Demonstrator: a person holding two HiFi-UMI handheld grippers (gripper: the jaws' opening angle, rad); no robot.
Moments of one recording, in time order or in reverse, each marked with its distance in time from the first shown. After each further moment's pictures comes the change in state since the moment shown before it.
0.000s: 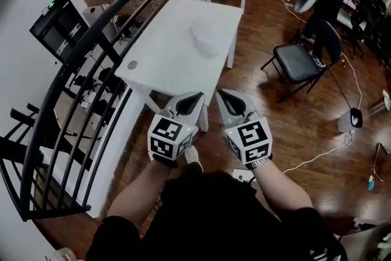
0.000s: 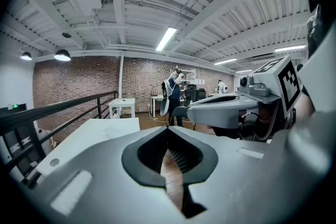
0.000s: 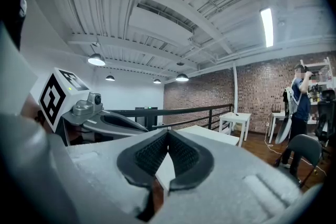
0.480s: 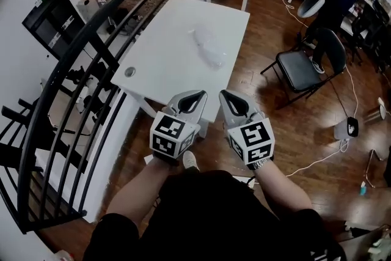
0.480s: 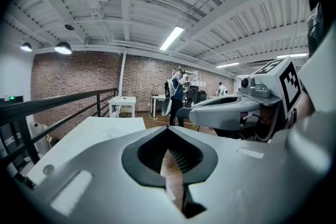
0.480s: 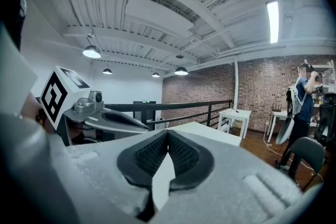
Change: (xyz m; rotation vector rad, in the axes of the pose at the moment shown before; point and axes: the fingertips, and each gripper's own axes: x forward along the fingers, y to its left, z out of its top) left arm 0.052 0.093 -0.001 -0.048 0.006 -0.036; right arm 0.100 -0.030 0.001 -0.012 0.066 -0.018
